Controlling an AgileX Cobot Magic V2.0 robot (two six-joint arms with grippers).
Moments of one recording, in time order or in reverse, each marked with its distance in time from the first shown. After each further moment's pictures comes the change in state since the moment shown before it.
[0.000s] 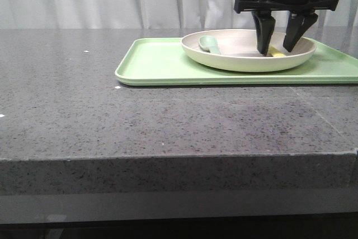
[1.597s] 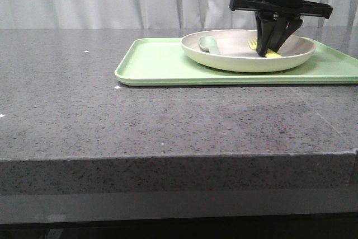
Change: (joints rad) left arm 0.000 0.000 0.000 0.000 0.000 0.000; right arm -0.013 0.020 -0.008 0.084 -0.002 0.009
